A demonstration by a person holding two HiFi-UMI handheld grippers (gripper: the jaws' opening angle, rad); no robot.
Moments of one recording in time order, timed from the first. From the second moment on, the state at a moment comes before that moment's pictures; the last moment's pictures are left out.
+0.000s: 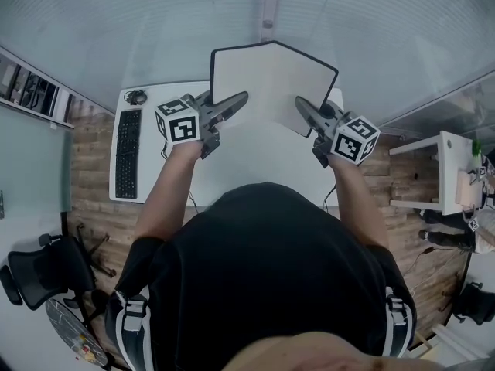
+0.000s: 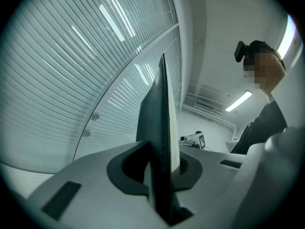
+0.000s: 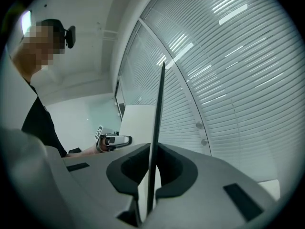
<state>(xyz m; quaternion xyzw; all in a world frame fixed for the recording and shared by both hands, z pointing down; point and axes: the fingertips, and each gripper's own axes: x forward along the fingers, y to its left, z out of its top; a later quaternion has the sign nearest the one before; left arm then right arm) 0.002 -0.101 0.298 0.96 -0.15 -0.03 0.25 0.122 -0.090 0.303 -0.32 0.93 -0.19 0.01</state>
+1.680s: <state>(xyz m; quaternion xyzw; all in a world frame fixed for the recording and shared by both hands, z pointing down) -0.035 -0.160 0.371 0.93 -0.11 0.00 0.34 0.078 -0.135 0.368 -0.37 0.89 -0.25 -0.02</state>
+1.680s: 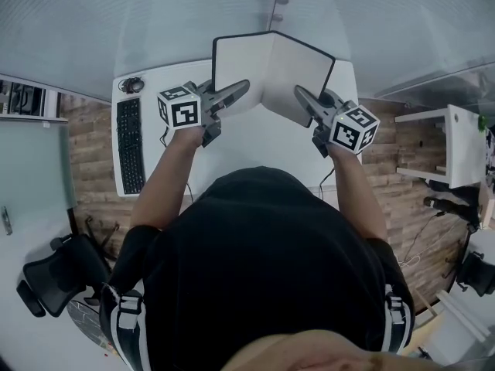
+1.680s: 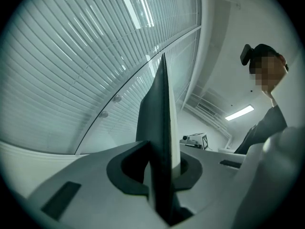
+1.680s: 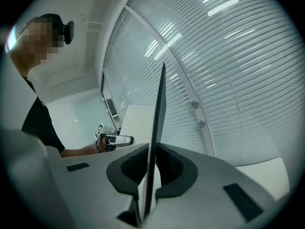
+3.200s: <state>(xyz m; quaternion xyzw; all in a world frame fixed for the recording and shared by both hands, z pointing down) -0.053 -0.201 0.534 0.87 -0.15 0.05 0.47 0.060 -0.188 0.531 -0.35 0.85 -0.39 -0.08</state>
